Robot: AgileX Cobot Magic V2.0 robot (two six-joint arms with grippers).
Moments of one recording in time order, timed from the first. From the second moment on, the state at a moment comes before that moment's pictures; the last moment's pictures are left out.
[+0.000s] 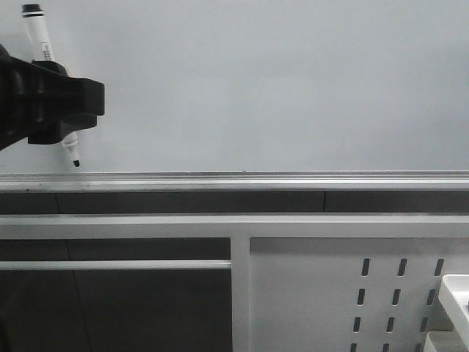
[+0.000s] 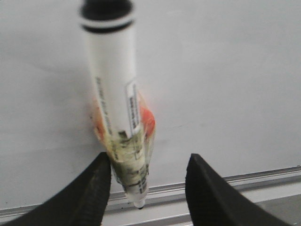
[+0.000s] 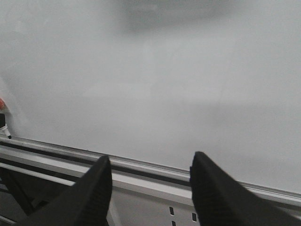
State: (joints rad) left arm -0.80 1.32 -0.47 -0.95 -0.58 0.54; right arm 0.28 0.24 -0.37 0.22 0.34 -0.12
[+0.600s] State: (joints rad) left arm -0.77 1.33 -0.48 -0.95 -0.60 0.45; right arm 0.28 0.24 -0.37 0.22 0.34 -0.12
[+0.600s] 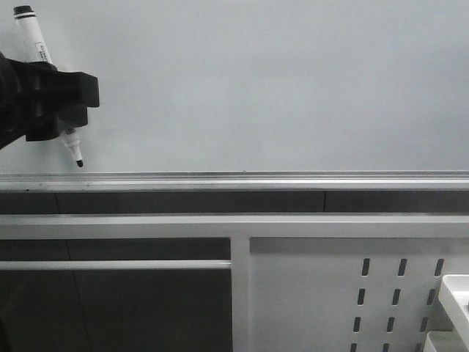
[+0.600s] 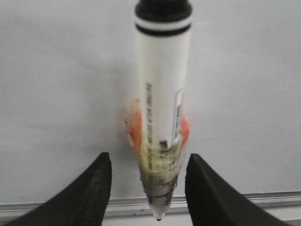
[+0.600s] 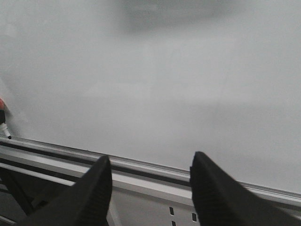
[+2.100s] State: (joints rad) left arm -0.92 1.22 -0.60 -0.27 -0.14 0.63; right arm 0.72 0.50 -0.57 0.58 0.50 -0.61
